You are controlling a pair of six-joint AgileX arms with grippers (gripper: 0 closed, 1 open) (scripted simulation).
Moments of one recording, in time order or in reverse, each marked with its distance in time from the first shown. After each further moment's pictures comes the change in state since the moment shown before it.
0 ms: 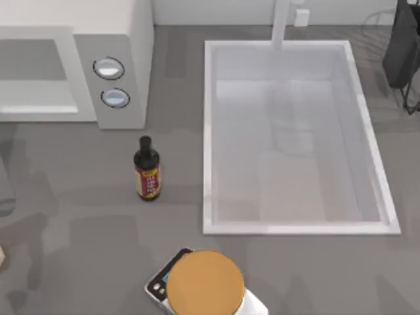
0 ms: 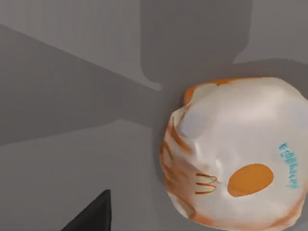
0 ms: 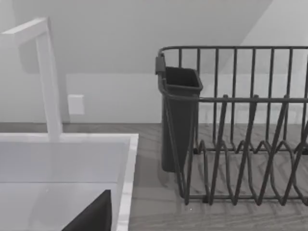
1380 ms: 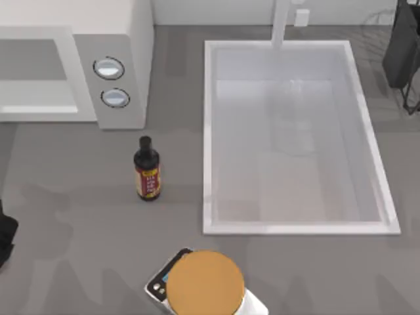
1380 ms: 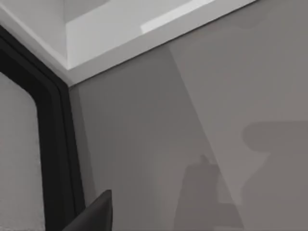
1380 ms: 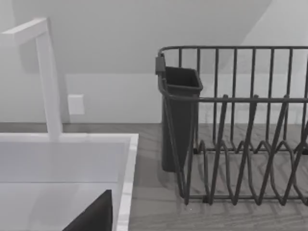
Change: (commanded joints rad) left arm -0.108 -1.017 -0.526 0.503 -0.002 -0.773; right arm 0.000 0.000 0.000 0.000 0.000 0.000
